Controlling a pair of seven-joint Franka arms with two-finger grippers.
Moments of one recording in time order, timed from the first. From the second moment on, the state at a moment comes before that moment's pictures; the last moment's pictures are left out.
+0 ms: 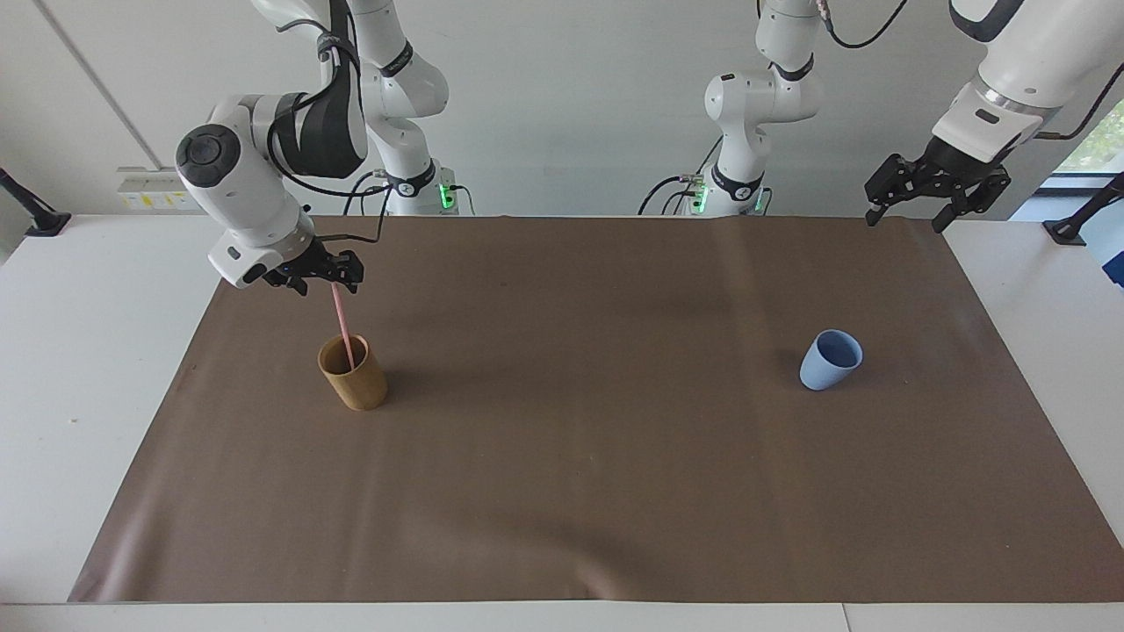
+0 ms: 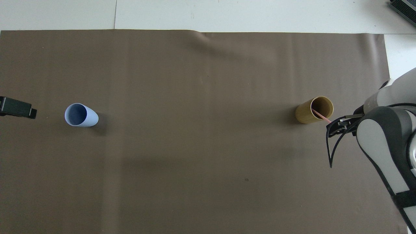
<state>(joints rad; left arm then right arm) 0.00 -0.02 -0.01 -1.52 -0.05 1.48 0.14 0.02 0.03 -0.06 -1.93 0.01 1.74 -0.08</state>
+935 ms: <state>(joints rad) 0.00 -0.02 -0.01 -1.52 -0.05 1.48 0.14 0.02 0.03 -0.06 -1.93 0.03 1.74 -0.08</state>
